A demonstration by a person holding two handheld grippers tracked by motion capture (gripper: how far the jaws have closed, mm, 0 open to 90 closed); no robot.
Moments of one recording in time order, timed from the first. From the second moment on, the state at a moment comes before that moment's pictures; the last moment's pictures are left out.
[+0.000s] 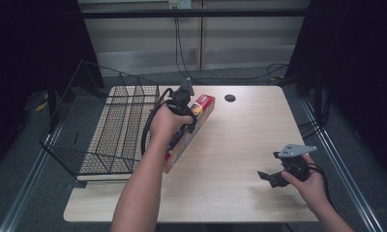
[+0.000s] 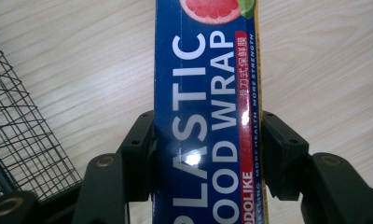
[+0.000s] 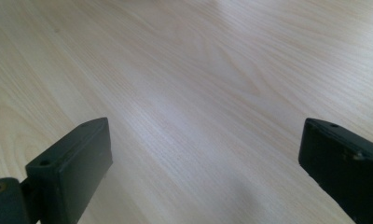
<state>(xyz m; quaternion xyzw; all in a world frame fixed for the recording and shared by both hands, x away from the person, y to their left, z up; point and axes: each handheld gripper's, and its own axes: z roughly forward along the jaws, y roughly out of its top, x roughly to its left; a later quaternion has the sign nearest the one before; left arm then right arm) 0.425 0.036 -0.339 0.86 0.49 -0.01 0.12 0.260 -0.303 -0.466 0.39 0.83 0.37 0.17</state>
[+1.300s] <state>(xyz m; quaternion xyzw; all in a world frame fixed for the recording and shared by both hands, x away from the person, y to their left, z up) 0.418 0.093 -0.290 0.80 0.58 0.01 0.15 0.270 -0.294 -0.463 0.38 0.83 0.37 0.17</state>
